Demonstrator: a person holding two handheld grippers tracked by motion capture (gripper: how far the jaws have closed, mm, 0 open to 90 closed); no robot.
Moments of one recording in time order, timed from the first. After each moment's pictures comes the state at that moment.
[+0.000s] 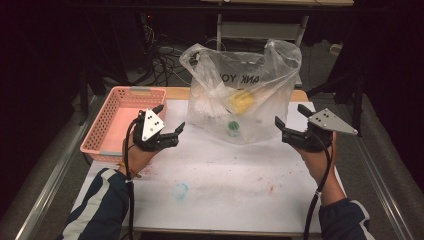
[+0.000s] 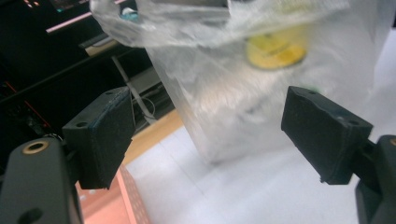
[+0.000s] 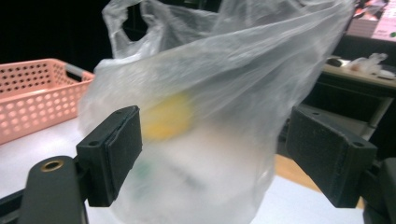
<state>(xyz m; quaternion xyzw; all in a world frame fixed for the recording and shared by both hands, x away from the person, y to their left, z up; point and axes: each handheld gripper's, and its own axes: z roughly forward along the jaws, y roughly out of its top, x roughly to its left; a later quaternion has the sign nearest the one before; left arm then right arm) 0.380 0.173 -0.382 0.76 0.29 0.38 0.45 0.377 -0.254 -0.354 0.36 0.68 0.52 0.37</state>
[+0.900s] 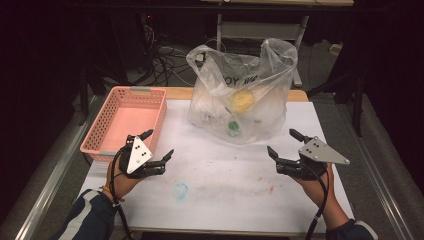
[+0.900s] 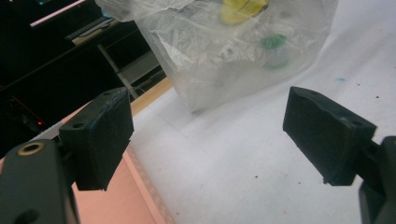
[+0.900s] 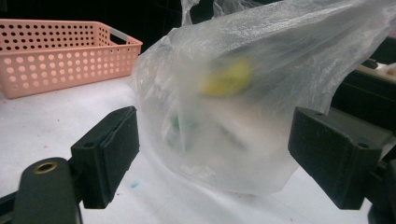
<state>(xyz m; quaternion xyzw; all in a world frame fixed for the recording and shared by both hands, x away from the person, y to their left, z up) 0.327 0.203 -0.417 0.77 0.26 0.38 0.44 0.326 -0.244 -0.385 0.30 0.73 0.50 0.37</state>
